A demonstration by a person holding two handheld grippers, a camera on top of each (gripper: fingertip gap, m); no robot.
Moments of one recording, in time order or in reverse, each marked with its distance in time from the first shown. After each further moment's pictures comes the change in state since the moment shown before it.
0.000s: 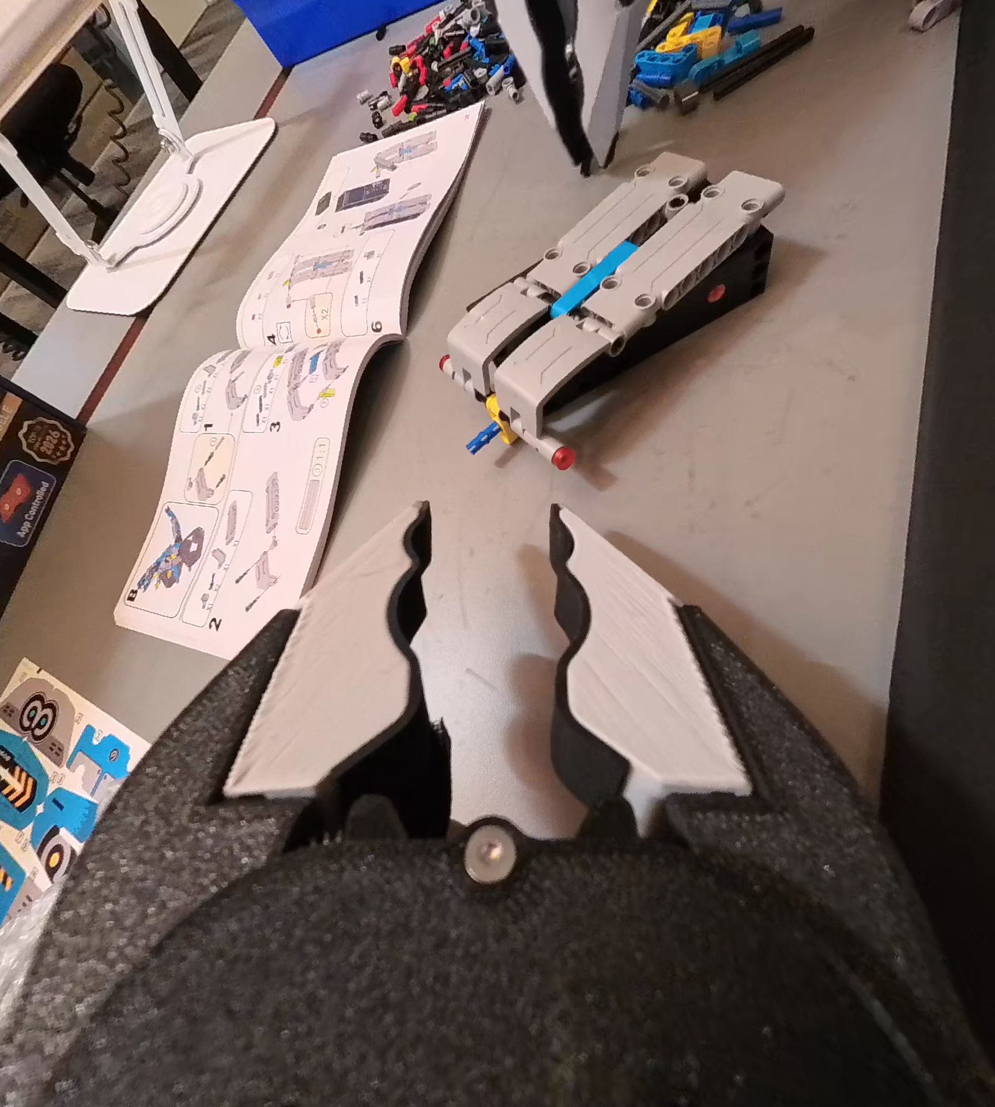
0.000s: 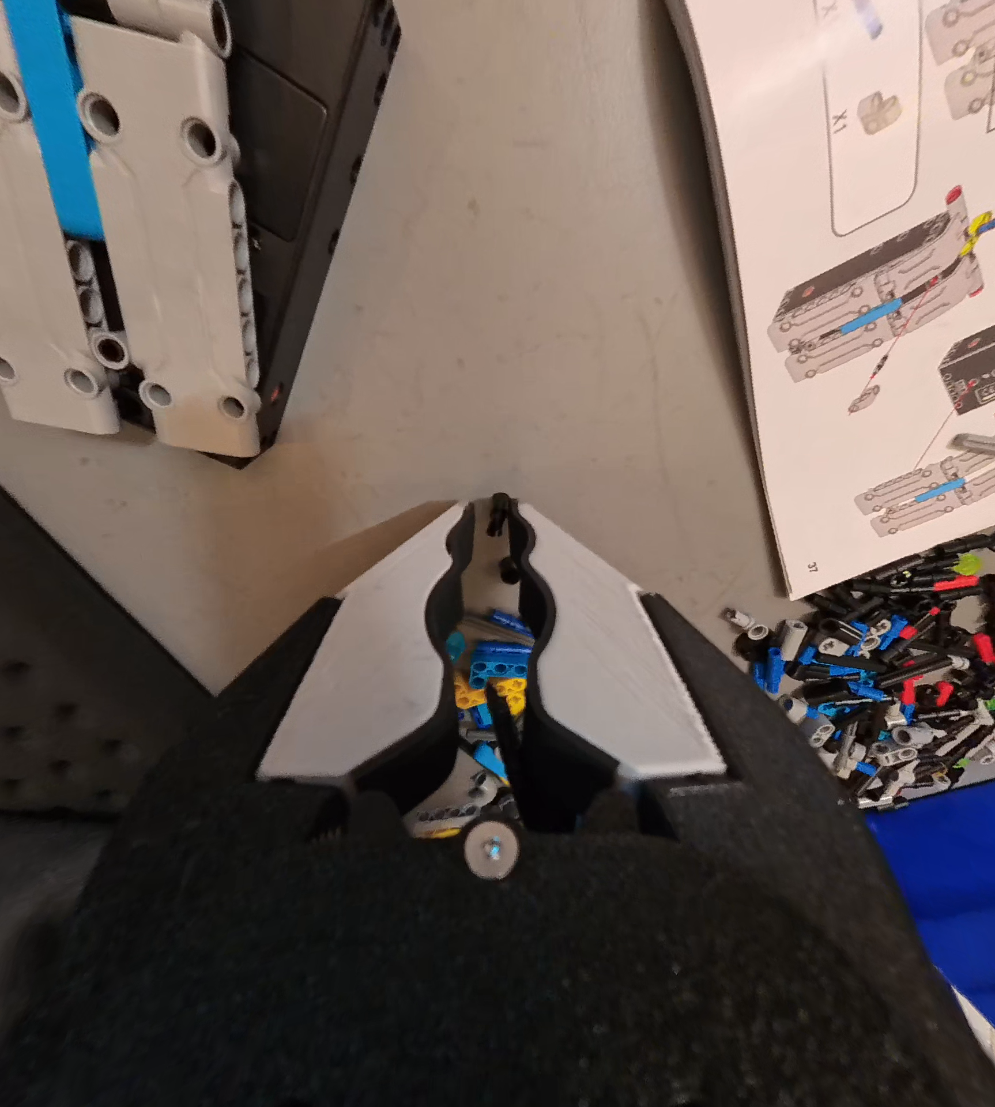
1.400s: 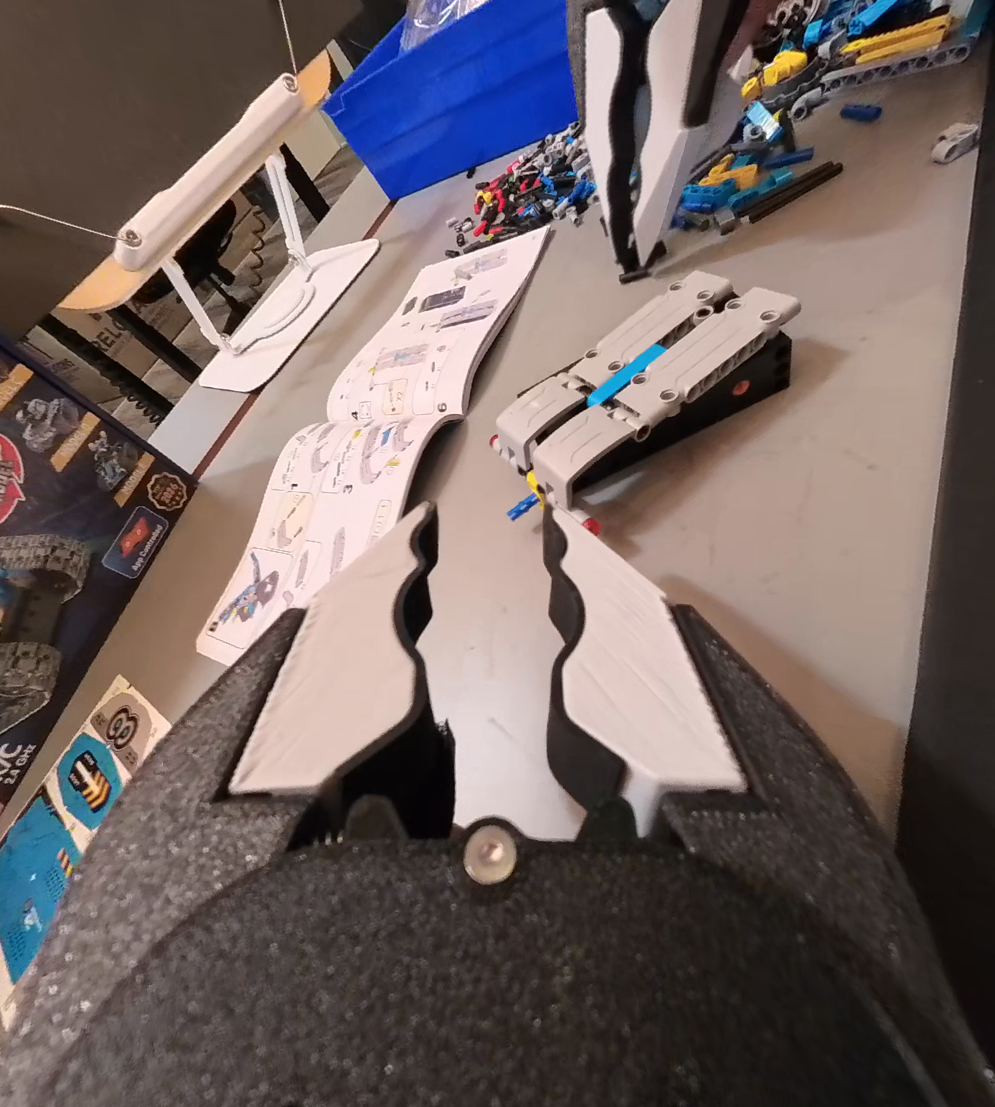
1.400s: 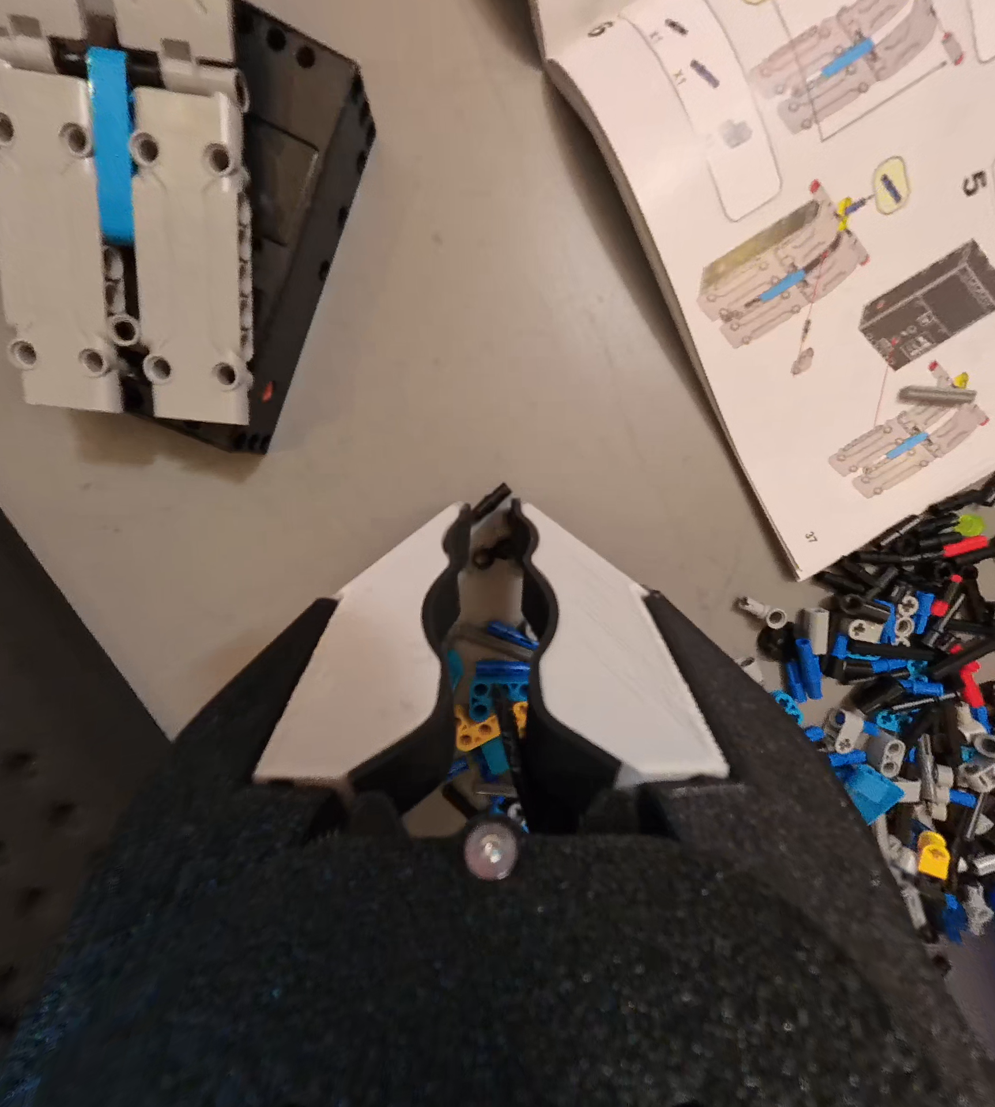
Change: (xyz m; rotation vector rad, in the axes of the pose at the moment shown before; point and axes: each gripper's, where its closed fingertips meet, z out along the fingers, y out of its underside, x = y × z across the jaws) left arm -0.010 -0.027 -0.008 0.134 -0.140 0.014; right arm 0.006 0.002 -0.004 0.341 0.038 0.086
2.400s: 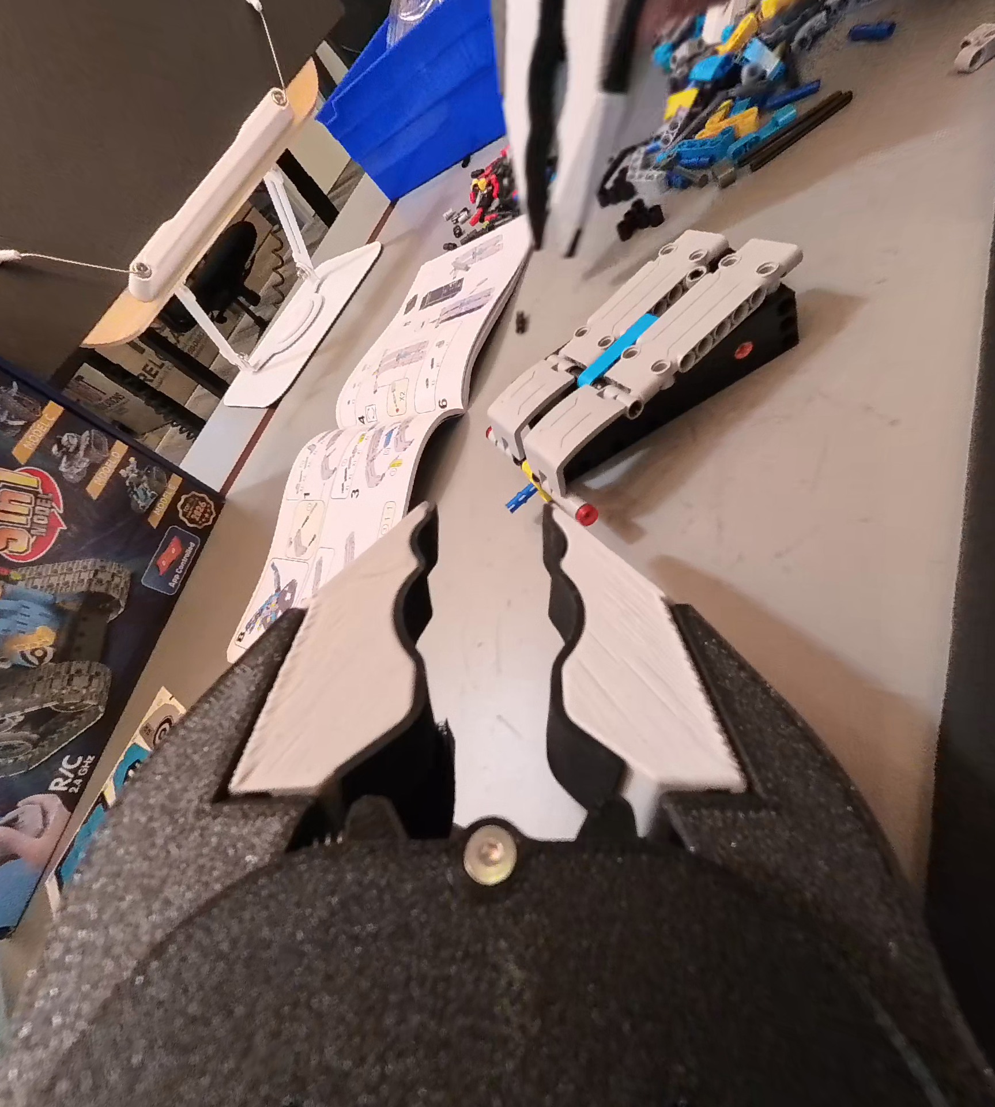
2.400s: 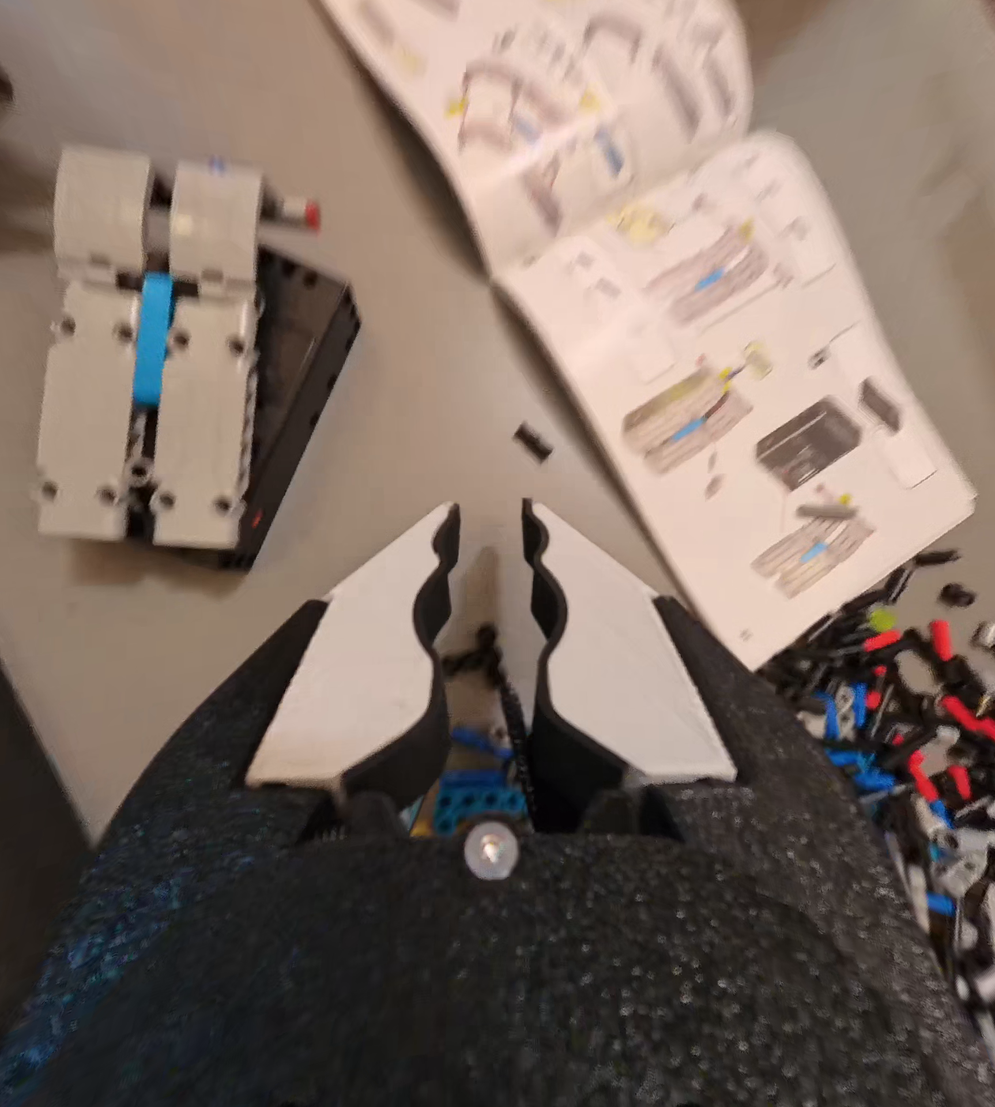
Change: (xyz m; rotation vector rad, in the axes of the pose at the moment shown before) left arm 0.005 0.005 0.003 -0.015 -0.031 0.106; right arm 0.013 -0.042 -0.002 0.245 0.051 -0.003
